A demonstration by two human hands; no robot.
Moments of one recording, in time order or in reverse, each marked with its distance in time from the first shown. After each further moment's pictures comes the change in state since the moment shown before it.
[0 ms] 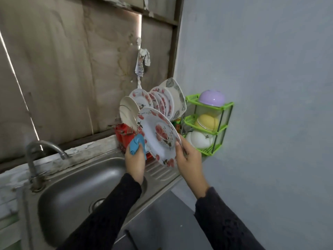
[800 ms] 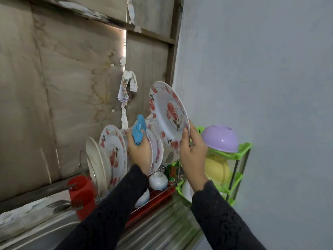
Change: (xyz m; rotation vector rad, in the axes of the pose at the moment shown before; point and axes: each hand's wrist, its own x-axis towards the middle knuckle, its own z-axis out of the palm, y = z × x) left_hand 0.251 -0.005 0.226 0.002 0.207 0.431; right_hand 0.299 0.146 0.016 0.141 0.269 -0.192
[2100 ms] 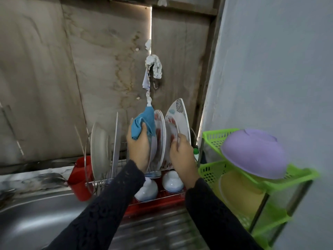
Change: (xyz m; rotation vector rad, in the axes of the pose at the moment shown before) left_hand 0.011 -0.058 0.064 0.060 0.208 0.021; right_hand 0.035 0.168 0.040 -0.029 -0.654 0.299
